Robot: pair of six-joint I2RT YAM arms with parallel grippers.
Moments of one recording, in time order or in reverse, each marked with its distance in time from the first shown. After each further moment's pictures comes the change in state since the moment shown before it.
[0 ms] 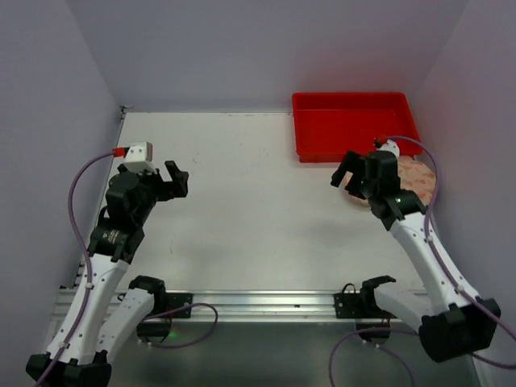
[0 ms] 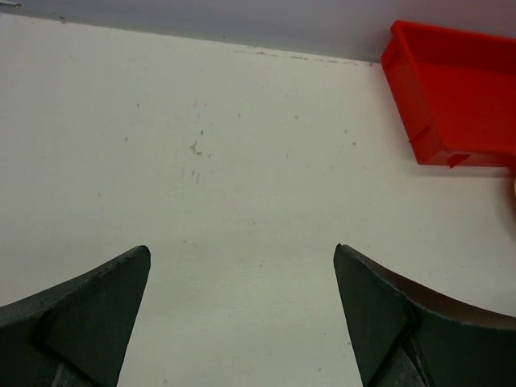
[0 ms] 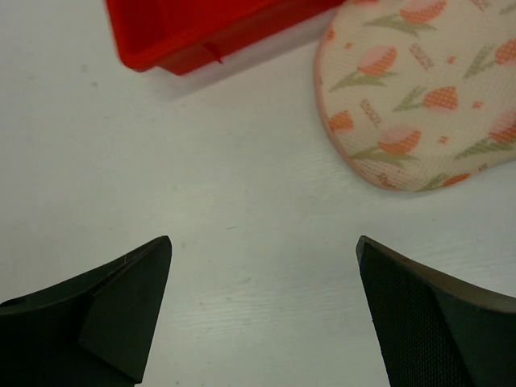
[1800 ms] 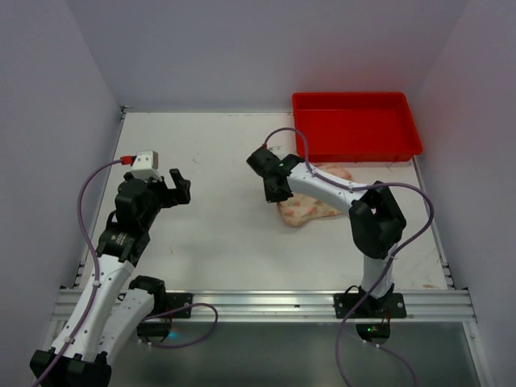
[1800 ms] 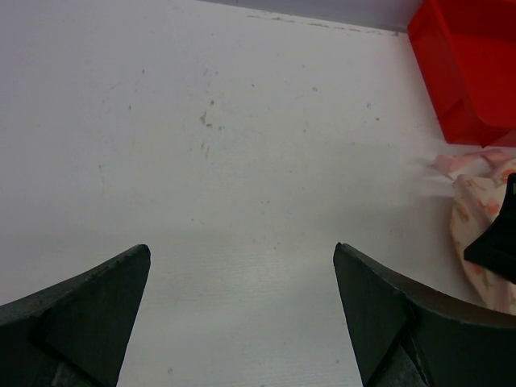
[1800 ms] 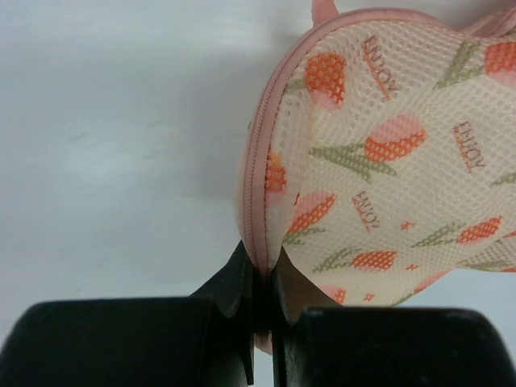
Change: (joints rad) left arm -0.002 -0.017 -0.137 0.066 -0.025 0.001; right arm 0.469 0.912 0.527 -0.266 0.260 0.035
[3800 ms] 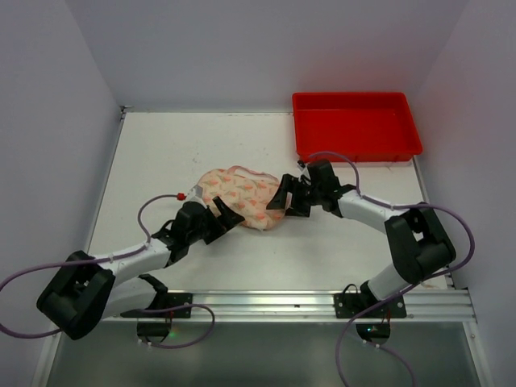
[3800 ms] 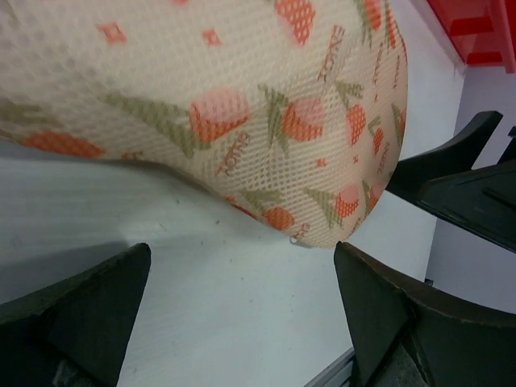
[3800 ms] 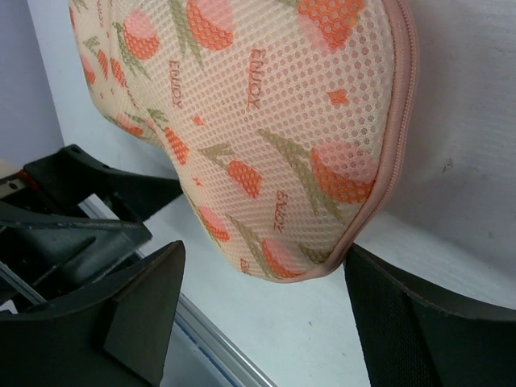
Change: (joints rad) left arm -0.352 0.459 -0.353 0.547 0.138 -0.788; right arm -0.230 -0.327 -0.632 0.748 -0.885 0.173
